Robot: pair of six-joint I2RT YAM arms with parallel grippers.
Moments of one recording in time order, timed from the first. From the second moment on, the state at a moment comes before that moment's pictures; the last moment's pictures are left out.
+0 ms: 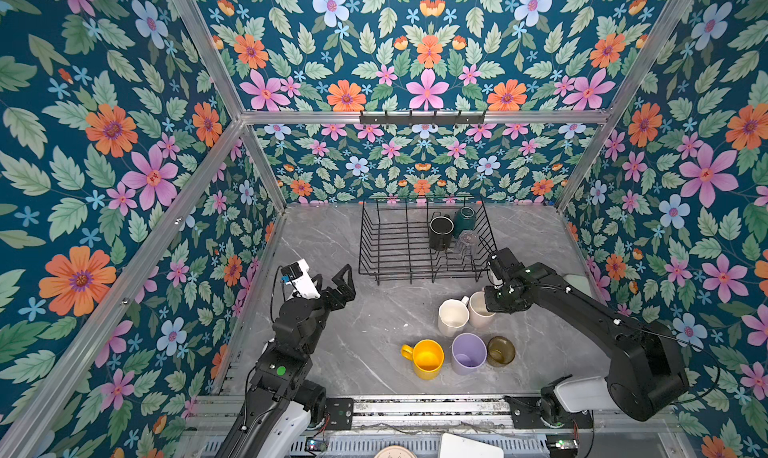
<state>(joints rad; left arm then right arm) -0.41 0.47 0.51 -0.17 -0.19 -0.60 0.42 1.40 0.97 -0.88 0.03 0.43</state>
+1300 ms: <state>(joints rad) -0.41 0.56 0.45 0.15 0.27 -0.60 0.31 1.15 1.15 -0.82 -0.46 0.55</state>
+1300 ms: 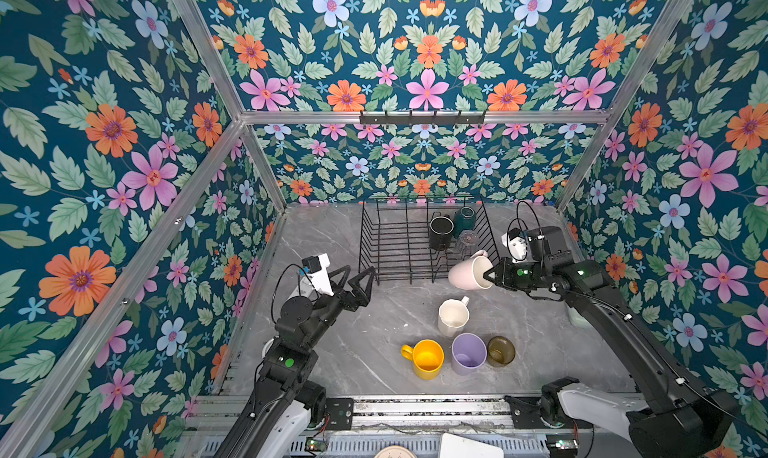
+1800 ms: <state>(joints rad) -0.41 0.80 0.44 0.64 0.80 -0.76 0.34 1.16 1.07 -0.36 -0.85 0.74</state>
